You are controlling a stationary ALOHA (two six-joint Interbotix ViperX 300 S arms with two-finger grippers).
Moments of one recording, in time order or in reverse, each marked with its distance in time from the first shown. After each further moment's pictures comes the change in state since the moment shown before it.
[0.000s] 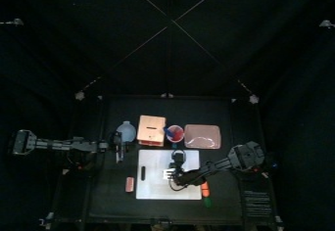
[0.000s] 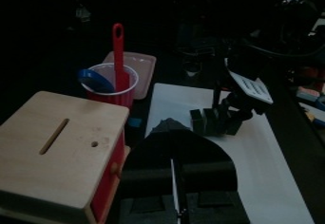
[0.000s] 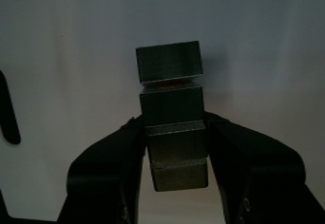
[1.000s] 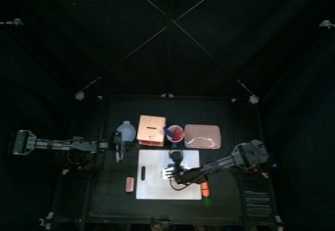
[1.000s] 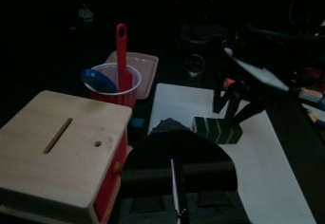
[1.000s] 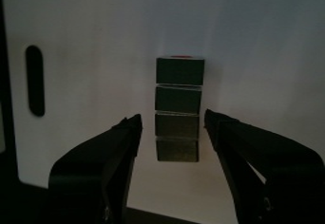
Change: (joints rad) left arm 0.011 -0.002 0.002 0.000 0.002 0.000; right arm -0.011 -0.078 0.002 -0.021 -0.005 -0.201
